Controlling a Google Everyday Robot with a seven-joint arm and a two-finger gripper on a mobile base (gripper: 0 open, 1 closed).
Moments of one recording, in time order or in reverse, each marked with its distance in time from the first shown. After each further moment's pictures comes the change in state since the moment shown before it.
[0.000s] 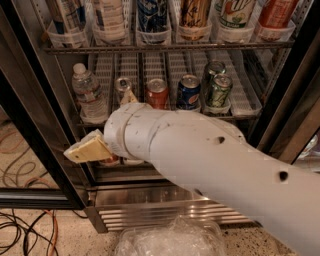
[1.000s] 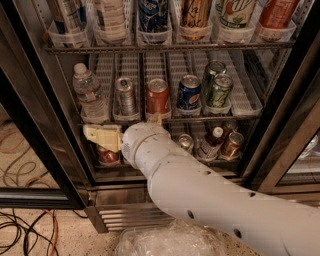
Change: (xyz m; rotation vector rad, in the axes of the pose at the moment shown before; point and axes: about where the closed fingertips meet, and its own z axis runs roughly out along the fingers) arm 0.049 -0.048 0.023 0.266 -0.181 0.528
